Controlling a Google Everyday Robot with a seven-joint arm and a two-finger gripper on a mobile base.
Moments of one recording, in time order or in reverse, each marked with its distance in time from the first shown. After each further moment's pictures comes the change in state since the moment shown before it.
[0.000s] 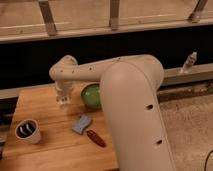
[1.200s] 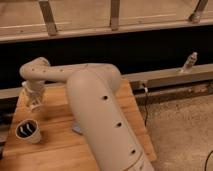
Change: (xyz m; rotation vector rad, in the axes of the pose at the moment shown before) arm -0.036 0.142 0.042 -0.182 0.056 -0.270
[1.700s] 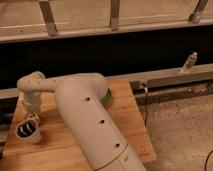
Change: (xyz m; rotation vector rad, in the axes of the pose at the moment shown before) arm 0.029 0.042 0.084 -0.082 0.130 -0.046
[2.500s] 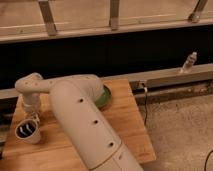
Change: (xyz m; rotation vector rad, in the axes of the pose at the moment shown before) arm 0.011 0.001 0.029 0.023 0.092 -0.001
